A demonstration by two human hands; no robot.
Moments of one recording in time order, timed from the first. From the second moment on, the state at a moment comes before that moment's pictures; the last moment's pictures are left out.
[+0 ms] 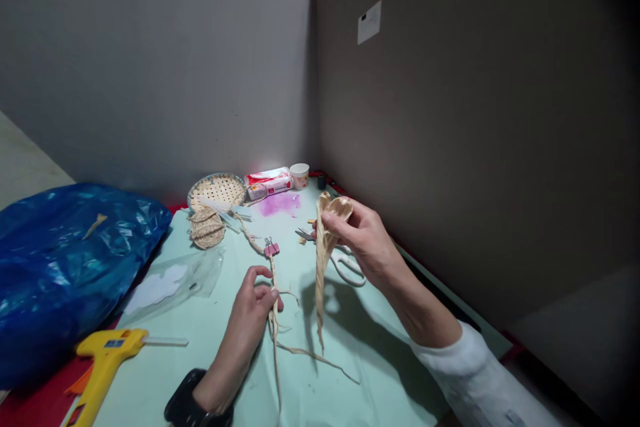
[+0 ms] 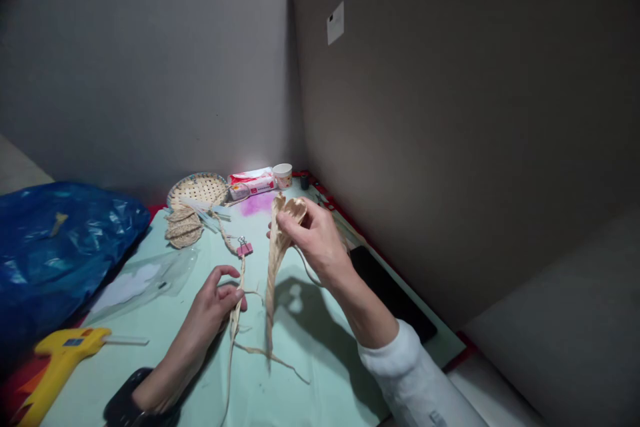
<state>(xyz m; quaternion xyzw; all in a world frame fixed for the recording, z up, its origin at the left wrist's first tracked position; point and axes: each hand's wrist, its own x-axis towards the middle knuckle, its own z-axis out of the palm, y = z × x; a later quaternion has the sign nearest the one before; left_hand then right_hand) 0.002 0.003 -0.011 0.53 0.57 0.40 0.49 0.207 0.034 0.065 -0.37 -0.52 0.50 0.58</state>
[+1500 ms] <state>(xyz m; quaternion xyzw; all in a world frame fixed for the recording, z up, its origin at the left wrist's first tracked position) -0.006 0.007 -0.009 0.50 0.57 0.33 0.57 0.177 0.028 -0.002 -0.47 -0.75 0.39 0.24</state>
